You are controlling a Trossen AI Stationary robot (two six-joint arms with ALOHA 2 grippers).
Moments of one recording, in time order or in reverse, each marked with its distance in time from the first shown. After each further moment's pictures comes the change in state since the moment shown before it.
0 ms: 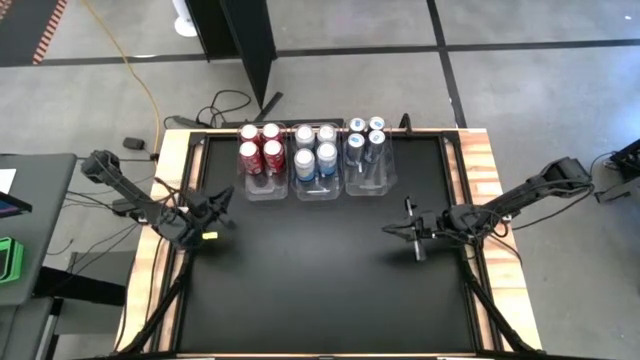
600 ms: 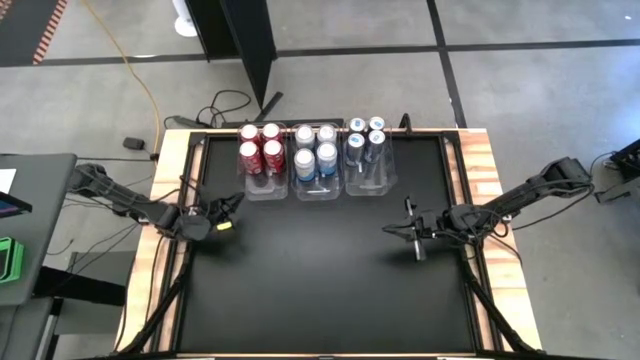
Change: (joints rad) left arm 0.237 0.009 0.011 -0.491 0.420 -0.479; right arm 0.000 0.000 -0.001 0.002 0.002 0.009
